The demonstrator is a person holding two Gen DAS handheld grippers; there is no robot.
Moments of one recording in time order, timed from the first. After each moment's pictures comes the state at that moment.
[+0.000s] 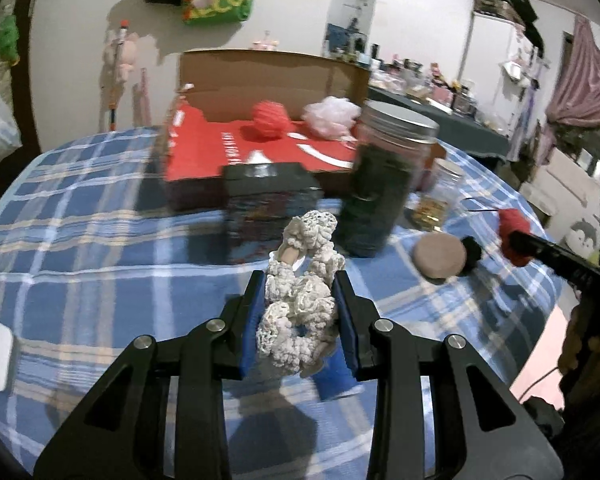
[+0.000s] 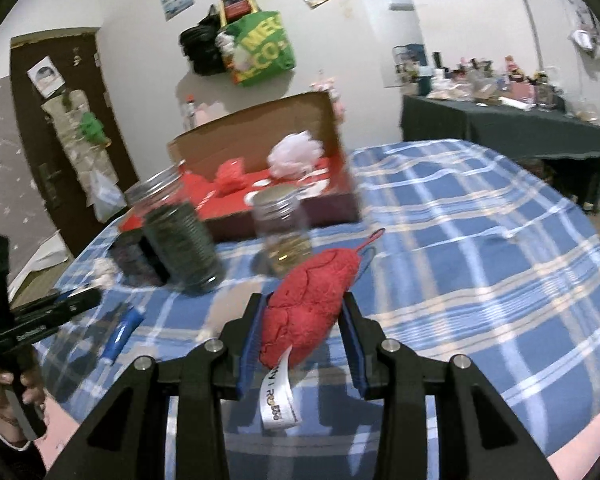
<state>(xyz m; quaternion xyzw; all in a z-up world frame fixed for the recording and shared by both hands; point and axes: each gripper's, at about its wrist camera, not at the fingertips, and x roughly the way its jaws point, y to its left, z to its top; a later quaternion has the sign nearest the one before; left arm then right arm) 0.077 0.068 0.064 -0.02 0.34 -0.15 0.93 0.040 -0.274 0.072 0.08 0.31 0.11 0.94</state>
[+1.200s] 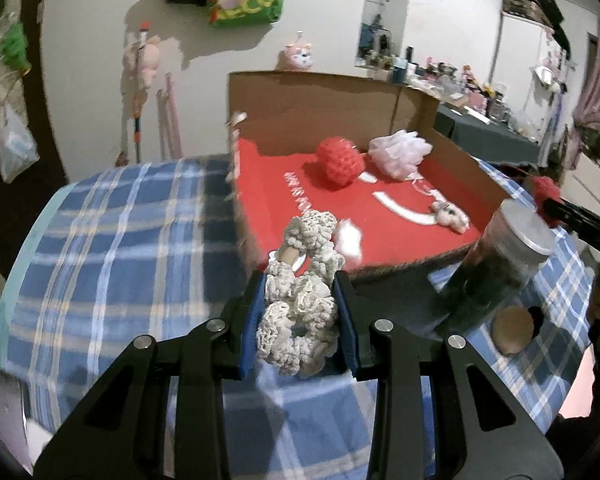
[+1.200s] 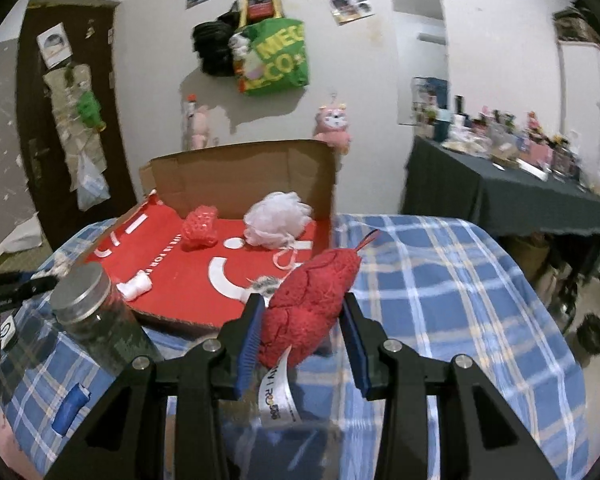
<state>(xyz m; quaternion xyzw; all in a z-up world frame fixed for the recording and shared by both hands) 0.173 0.125 0.099 -0.01 0.35 -0.10 0.93 0.162 -0.269 0.125 -0.01 0.29 0.13 0.95</state>
